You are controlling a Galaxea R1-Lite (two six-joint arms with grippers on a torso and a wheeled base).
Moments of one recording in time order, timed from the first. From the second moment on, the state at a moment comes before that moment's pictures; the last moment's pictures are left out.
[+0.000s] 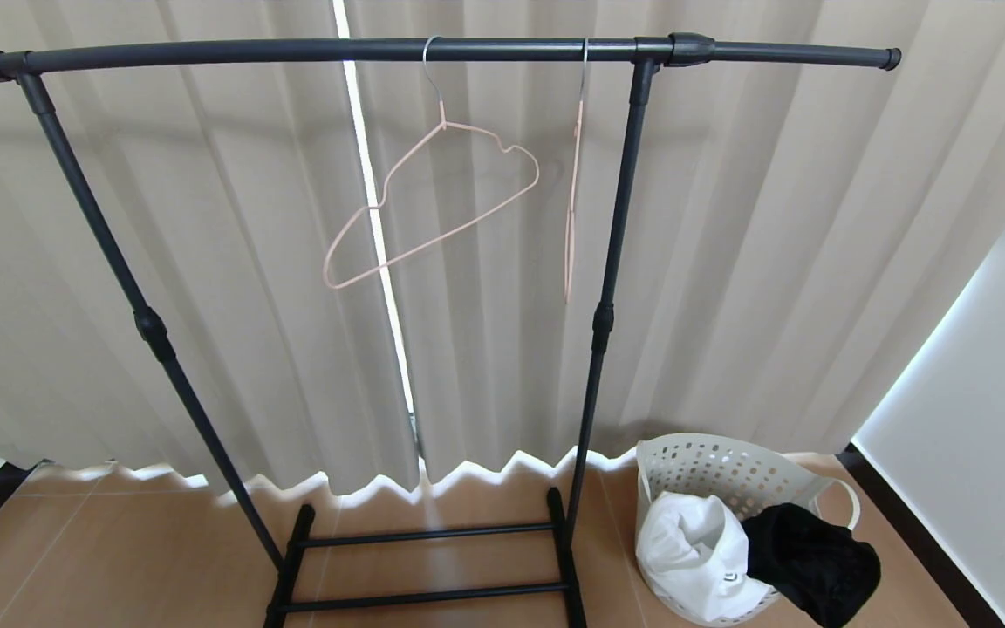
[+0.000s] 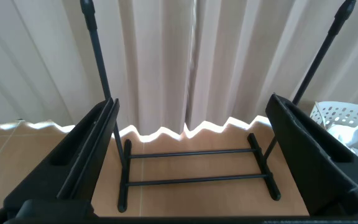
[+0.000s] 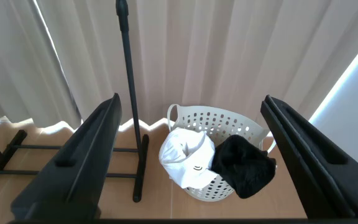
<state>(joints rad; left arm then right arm) 0.00 0.00 0.00 0.00 0.00 0.00 0.00 0.00 0.00 0.00 0.05 0.01</state>
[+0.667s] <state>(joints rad) 0.00 0.00 0.00 0.00 0.00 0.00 0.00 0.00 0.00 0.00 0.05 0.01</state>
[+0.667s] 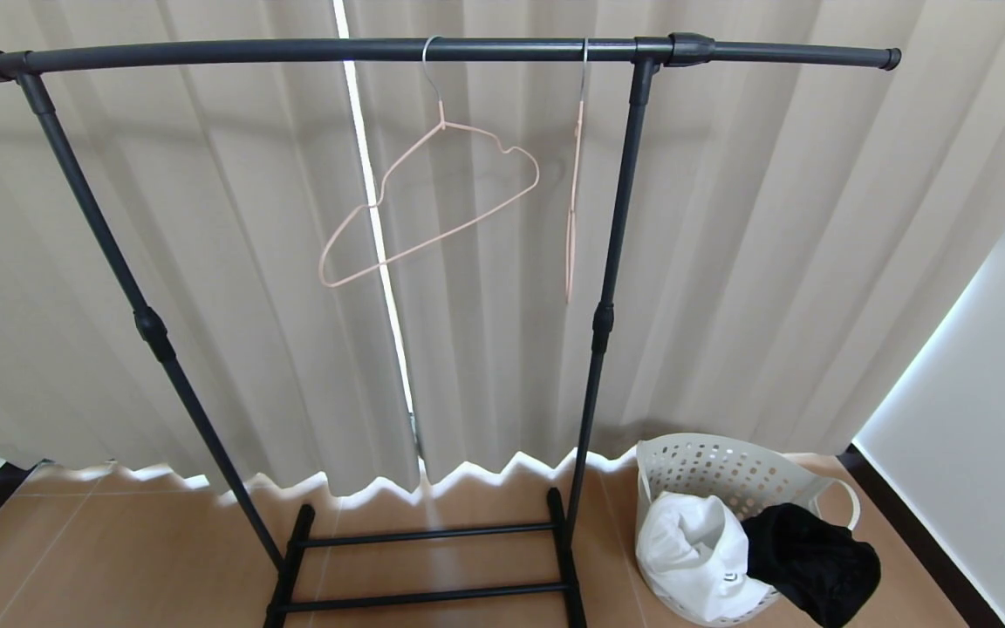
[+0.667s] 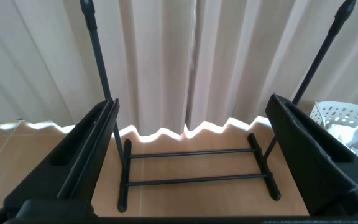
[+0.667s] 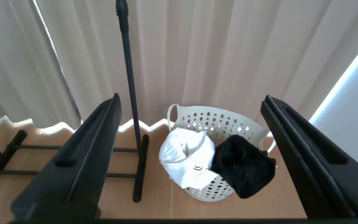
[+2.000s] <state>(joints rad) 0.00 0.00 0.00 0.00 0.00 0.00 0.00 0.00 0.00 0.00 0.05 0.01</state>
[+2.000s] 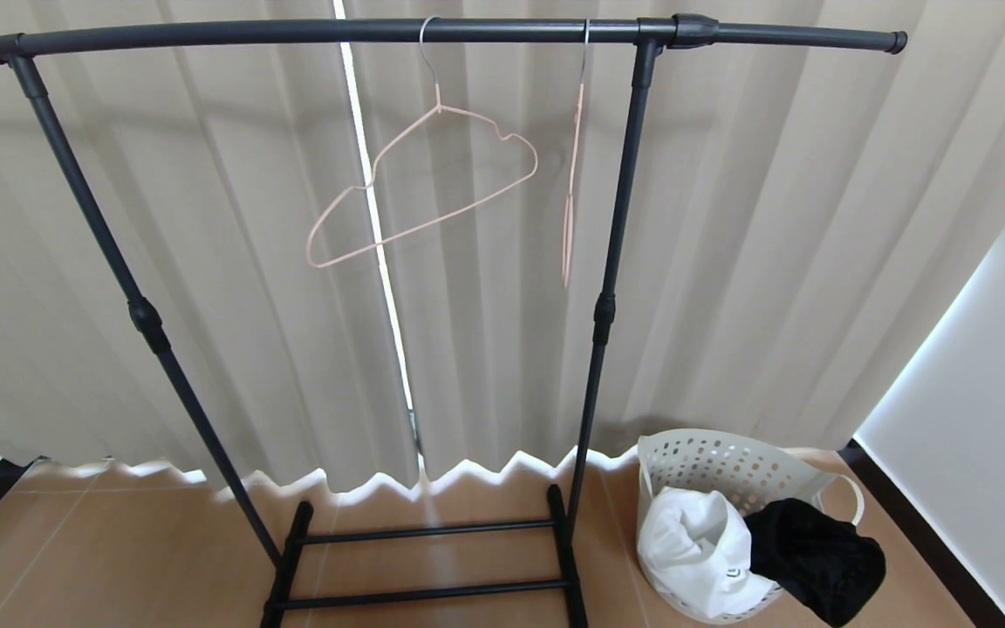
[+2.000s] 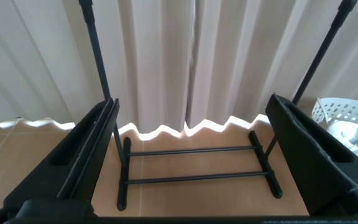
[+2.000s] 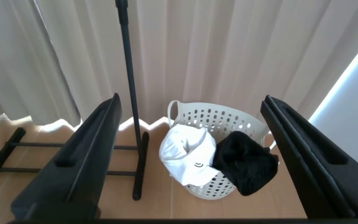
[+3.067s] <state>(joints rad) 0.00 0.00 0.00 0.00 0.00 0.00 0.00 0.00 0.00 0.00 0.05 0.01</state>
